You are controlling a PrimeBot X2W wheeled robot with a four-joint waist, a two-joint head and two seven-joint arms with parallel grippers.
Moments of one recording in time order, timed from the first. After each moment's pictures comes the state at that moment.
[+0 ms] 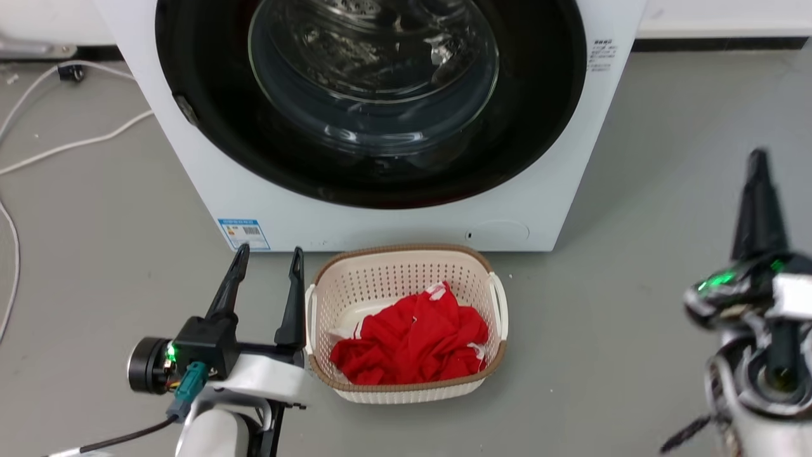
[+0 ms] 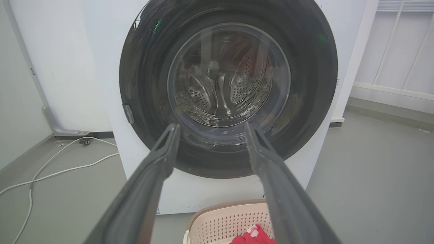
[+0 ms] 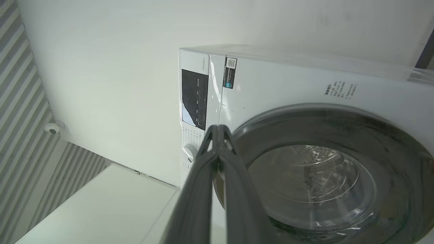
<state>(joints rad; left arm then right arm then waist) -0.13 0.05 -0.07 0.13 -0.08 -0.05 -0.26 -0.21 -0.06 0.00 -0.07 1.52 0.13 -0.22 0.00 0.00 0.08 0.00</state>
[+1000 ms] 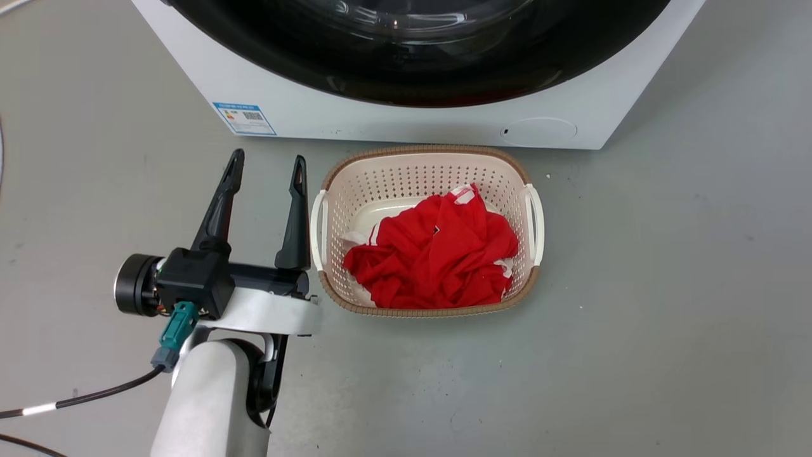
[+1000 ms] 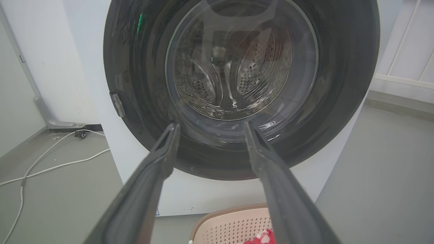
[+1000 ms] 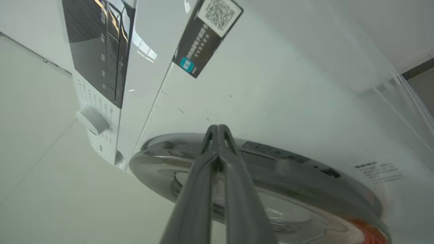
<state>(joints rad) -0.31 0.05 -0.09 0.06 -0.08 -0.05 -0.26 -1.29 -0.43 0.20 0.74 1.48 0.13 0.29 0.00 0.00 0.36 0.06</state>
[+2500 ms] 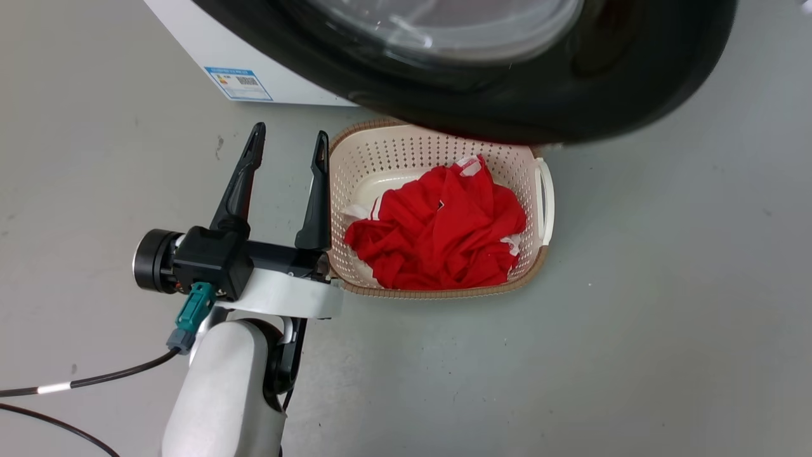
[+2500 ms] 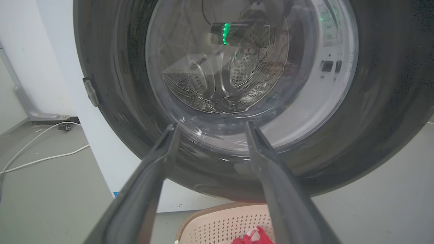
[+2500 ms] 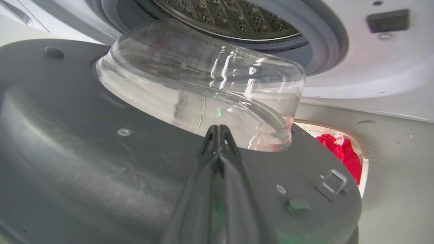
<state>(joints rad) -0.37 0.05 -0.15 0.06 -0.12 -0.02 -0.26 -1.47 -0.35 0.35 0.91 1.37 0.13 0.96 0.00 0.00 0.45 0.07</state>
